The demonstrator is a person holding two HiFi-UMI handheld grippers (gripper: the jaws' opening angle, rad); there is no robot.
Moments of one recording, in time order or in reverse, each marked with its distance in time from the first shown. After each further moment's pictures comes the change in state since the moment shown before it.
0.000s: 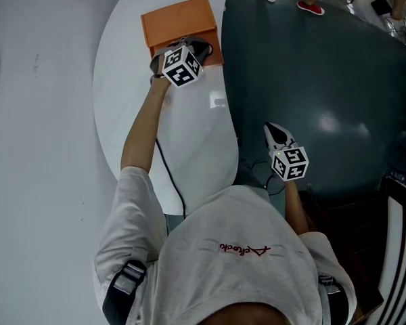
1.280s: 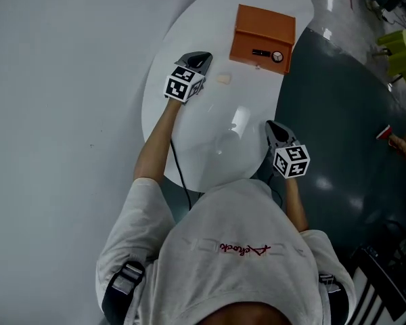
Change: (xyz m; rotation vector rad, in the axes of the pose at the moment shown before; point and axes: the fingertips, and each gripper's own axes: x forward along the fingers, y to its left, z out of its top) left arm -0.254 -0.039 -0.139 -0.812 -0.209 0.466; right arm 0.029 0.162 0.037 -0.237 -0.018 0.332
